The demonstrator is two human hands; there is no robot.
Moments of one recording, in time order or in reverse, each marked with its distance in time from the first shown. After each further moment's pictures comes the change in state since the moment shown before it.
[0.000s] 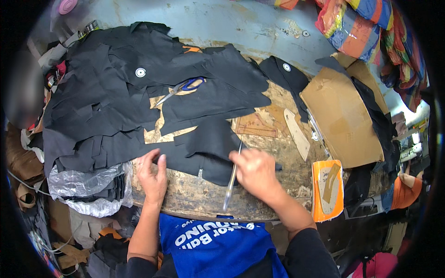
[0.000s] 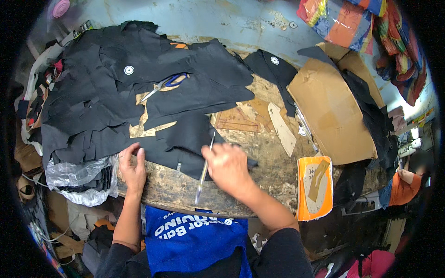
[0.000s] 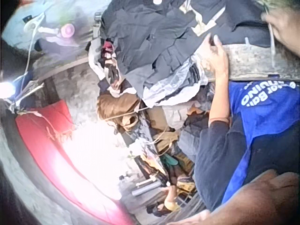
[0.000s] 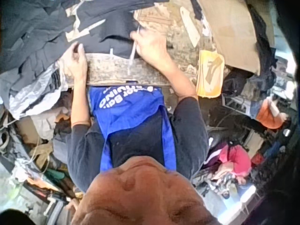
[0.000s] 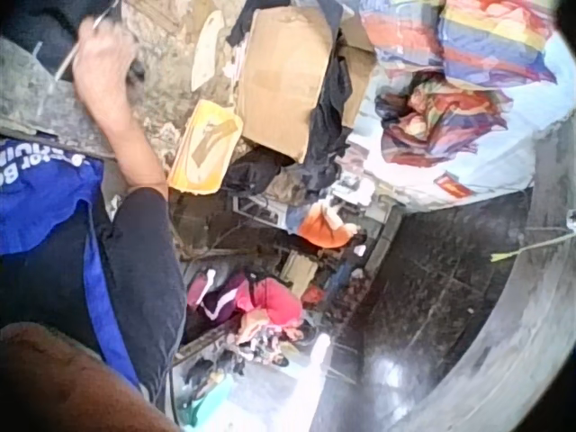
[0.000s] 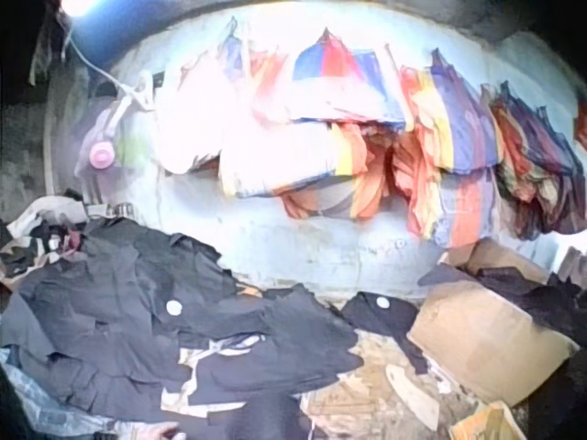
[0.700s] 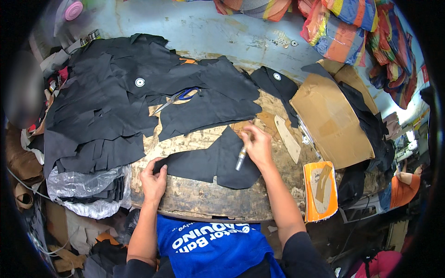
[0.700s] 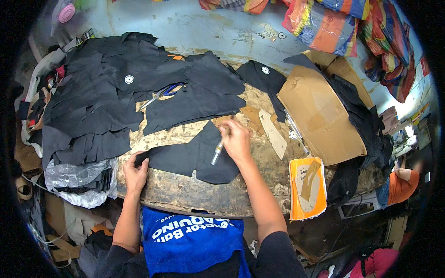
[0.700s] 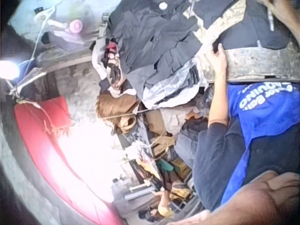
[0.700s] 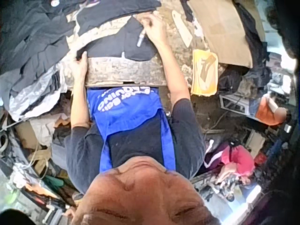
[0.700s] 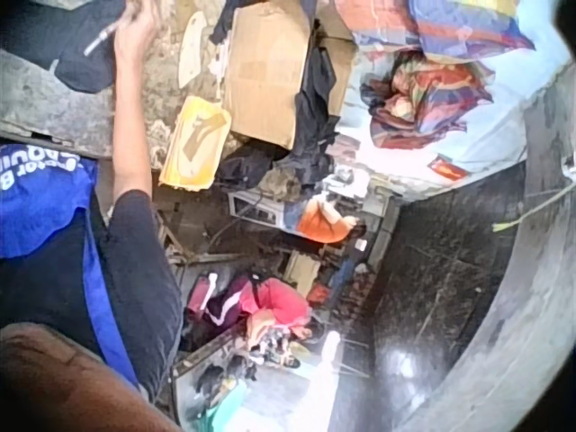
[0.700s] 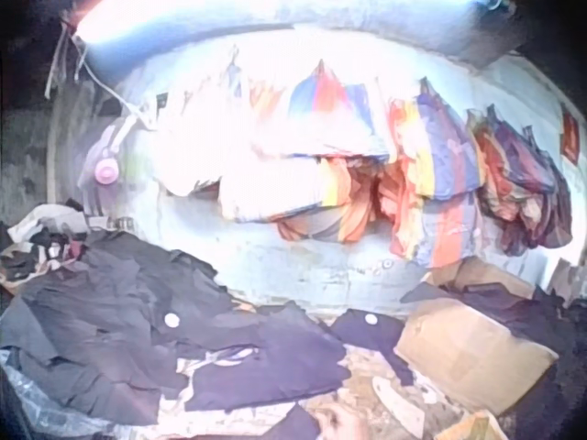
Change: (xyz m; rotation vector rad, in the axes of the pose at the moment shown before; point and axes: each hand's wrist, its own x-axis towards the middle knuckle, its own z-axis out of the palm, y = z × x) left_hand -0.010 -0.014 0.006 -0.353 -0.135 -0.209; right_hand 0.022 0.073 0.043 0.415 0.366 0.296
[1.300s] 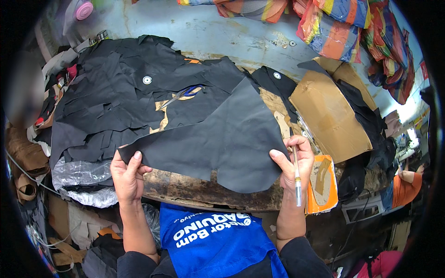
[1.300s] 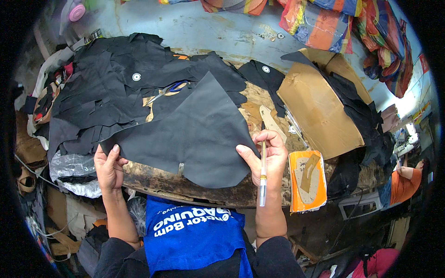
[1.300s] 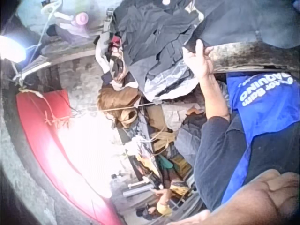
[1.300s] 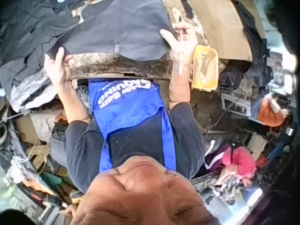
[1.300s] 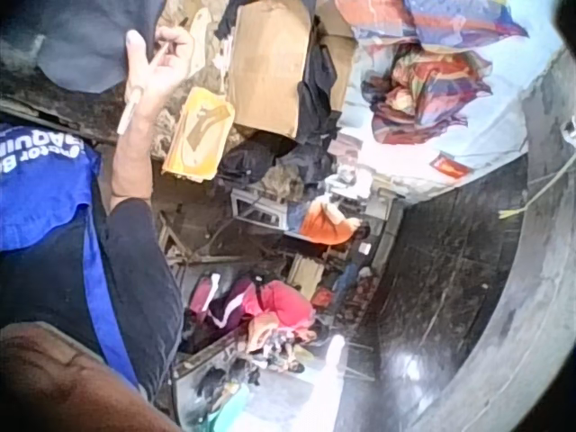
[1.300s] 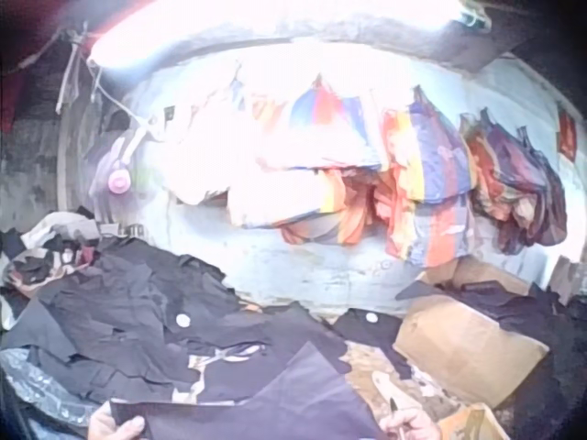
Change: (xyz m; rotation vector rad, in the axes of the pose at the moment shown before) left_hand -0.008 0.103 -0.059 -0.738 0.018 -0.062; right_hand -0.046 -0.099 -0.100 0.802 0.222 0.218
